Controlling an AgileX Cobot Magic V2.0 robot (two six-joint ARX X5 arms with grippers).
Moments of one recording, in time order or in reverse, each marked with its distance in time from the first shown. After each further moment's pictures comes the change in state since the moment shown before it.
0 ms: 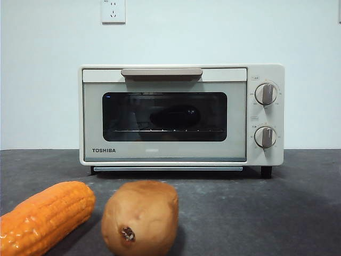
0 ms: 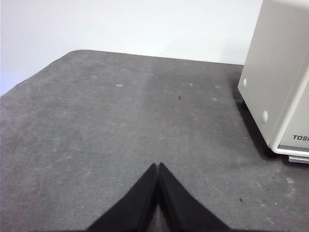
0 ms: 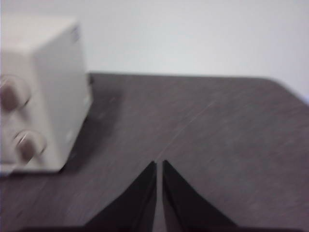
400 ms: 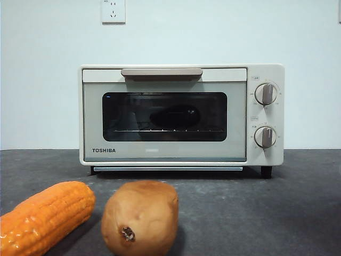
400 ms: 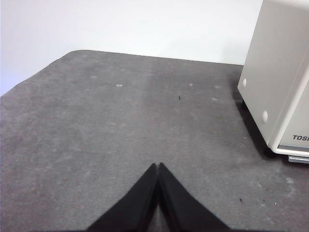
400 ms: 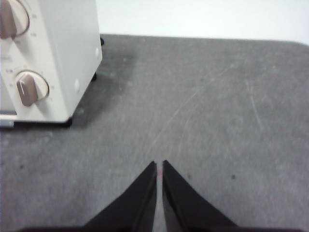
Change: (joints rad) left arm 0.000 0.000 0.000 0.001 0.000 0.000; right arm 0.000 -0.116 -0.182 0.014 -0.029 0.010
